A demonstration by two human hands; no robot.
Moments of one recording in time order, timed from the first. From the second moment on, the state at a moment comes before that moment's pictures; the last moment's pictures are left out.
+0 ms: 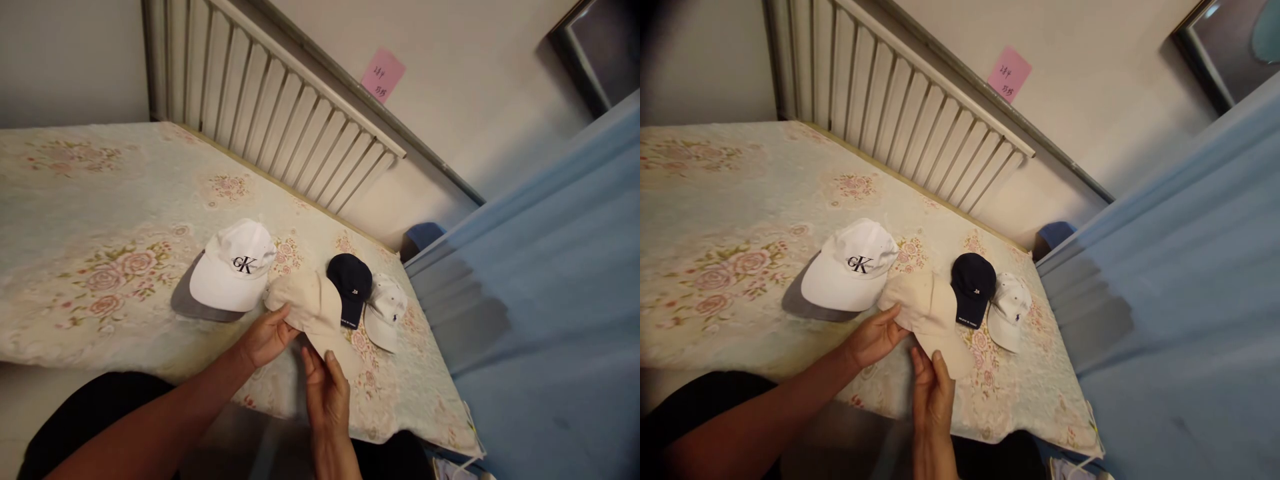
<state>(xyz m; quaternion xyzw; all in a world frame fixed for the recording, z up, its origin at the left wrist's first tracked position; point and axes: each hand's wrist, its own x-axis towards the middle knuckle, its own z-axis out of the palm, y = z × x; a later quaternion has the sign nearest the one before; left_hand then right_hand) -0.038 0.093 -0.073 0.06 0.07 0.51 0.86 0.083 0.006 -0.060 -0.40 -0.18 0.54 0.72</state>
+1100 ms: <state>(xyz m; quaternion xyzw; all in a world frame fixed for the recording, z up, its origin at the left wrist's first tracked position) -0.037 0.096 -0.082 0.04 0.06 0.49 0.87 0.080 0.009 -0.061 -0.41 -0.24 0.55 0.69</state>
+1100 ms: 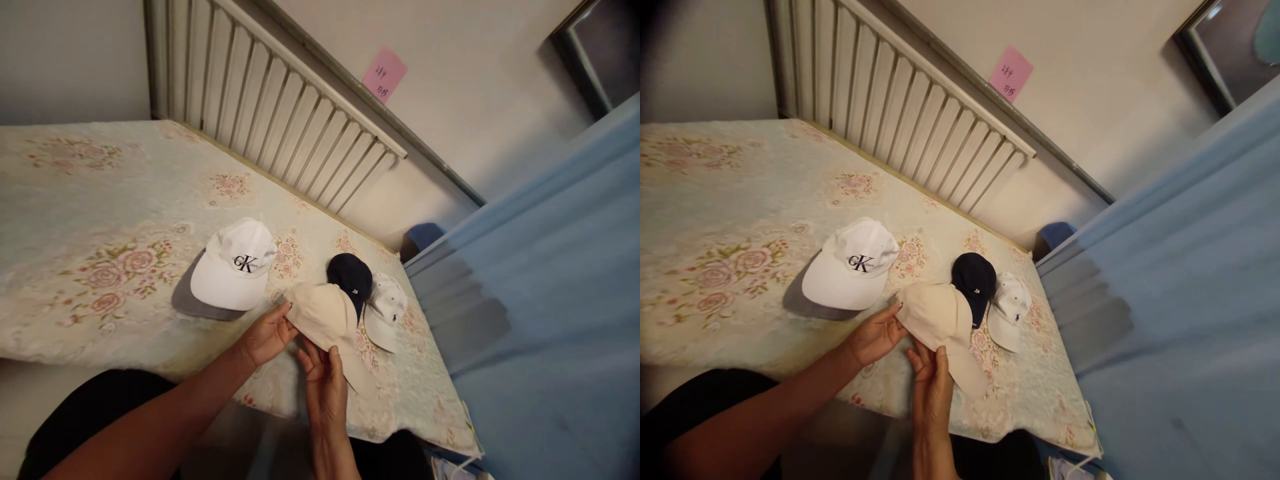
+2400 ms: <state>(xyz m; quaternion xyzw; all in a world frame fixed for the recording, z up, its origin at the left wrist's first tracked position) -0.037 0.096 -0.080 0.05 0.07 0.50 0.86 0.074 0.024 -0.037 -0.34 -0.24 0.51 0.75</state>
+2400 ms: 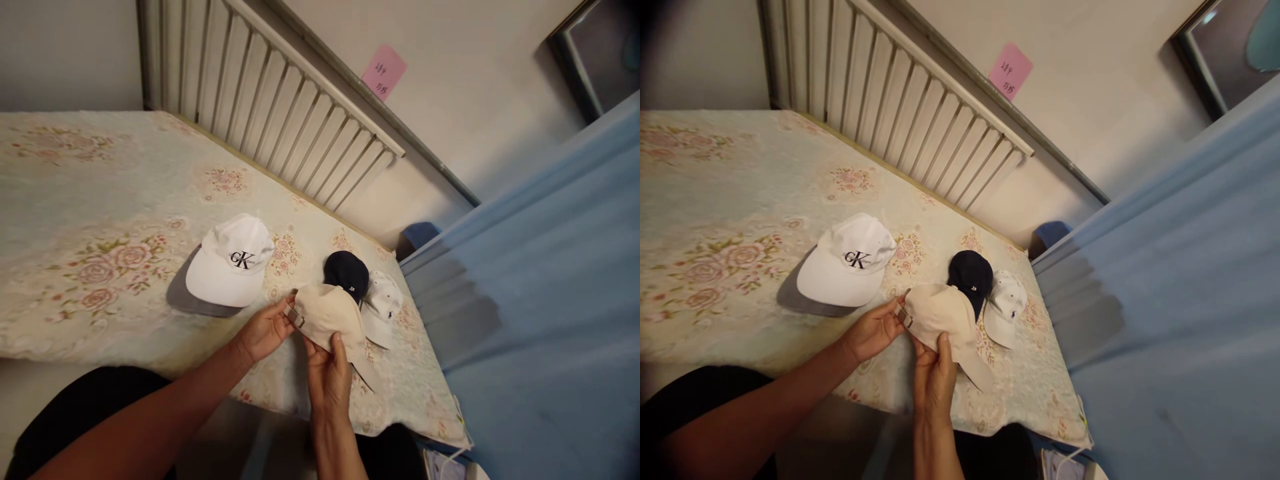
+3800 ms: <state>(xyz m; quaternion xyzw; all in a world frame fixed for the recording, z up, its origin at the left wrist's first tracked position) -0.046 0.102 -0.068 0.00 0.08 0.48 0.87 0.075 0.020 0.007 -0.37 -0.29 0.49 0.74</state>
